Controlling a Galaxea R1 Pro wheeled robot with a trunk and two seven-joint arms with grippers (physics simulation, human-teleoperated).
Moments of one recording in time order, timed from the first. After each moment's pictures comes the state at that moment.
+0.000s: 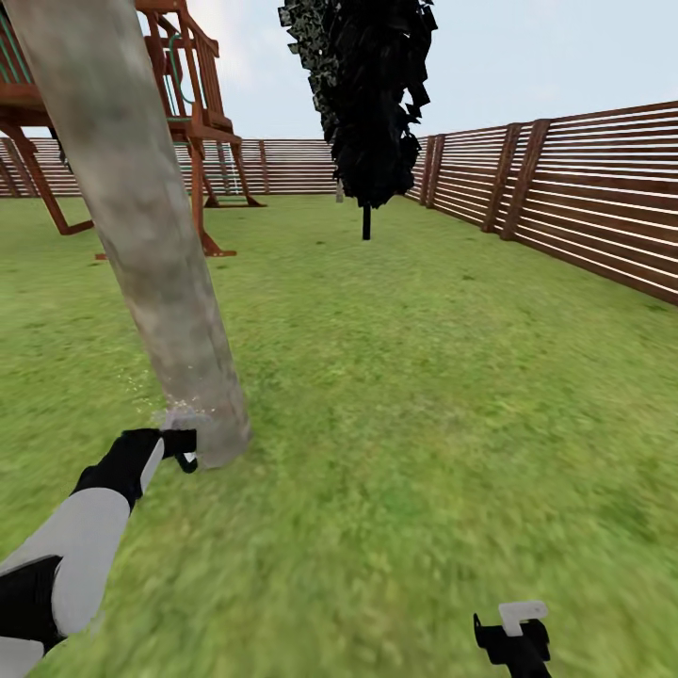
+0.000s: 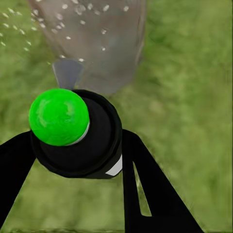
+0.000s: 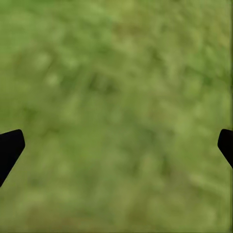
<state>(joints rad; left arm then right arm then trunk) -0.97 0.15 0.32 -0.49 -0.24 0.47 -0.13 -0.46 -0.10 -0.14 -0.11 0.28 -0.39 -0.16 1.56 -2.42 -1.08</state>
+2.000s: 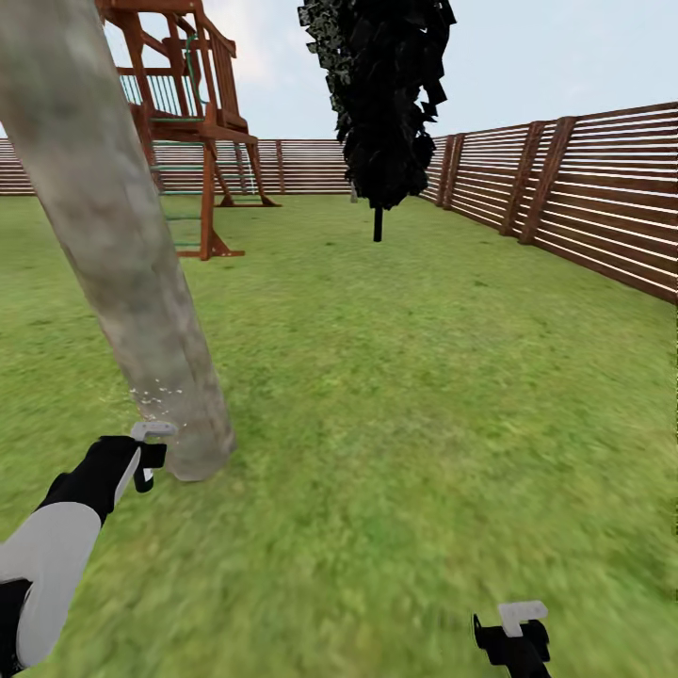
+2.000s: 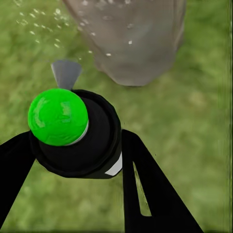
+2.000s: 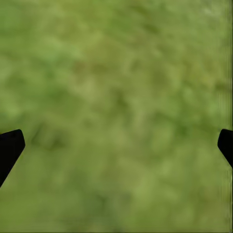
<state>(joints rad) -0.91 0.24 0.20 -0.55 -0.24 0.58 -0.06 -0.46 -0.10 -0.14 -0.11 0.29 -0.39 -0.16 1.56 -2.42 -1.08</state>
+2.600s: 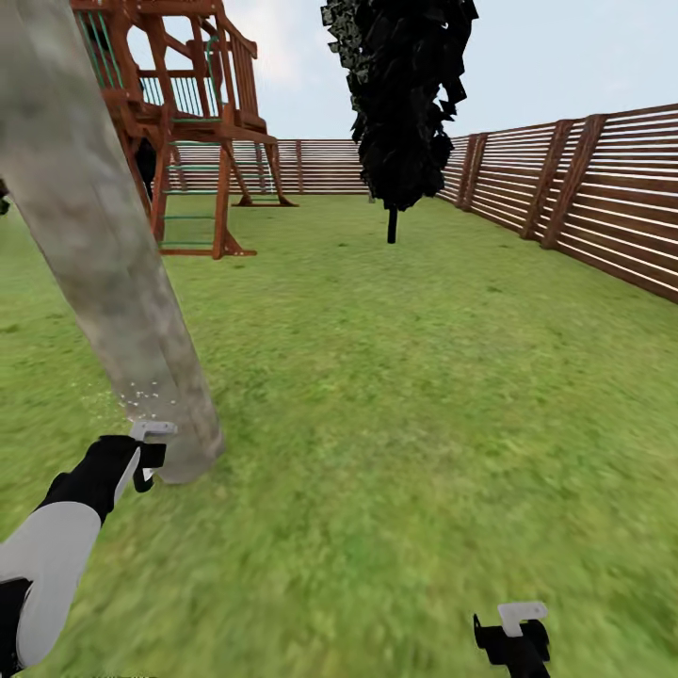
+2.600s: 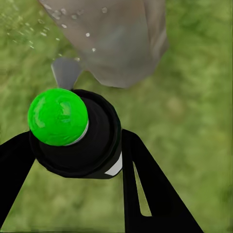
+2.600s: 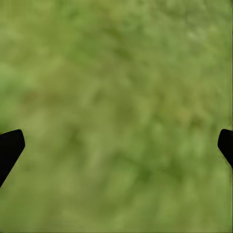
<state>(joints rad) -0.91 0.24 0.20 -0.55 -0.24 0.58 -0.06 -0.46 -0.10 -0.14 -0.11 0.29 -0.39 -0.16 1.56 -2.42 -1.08</state>
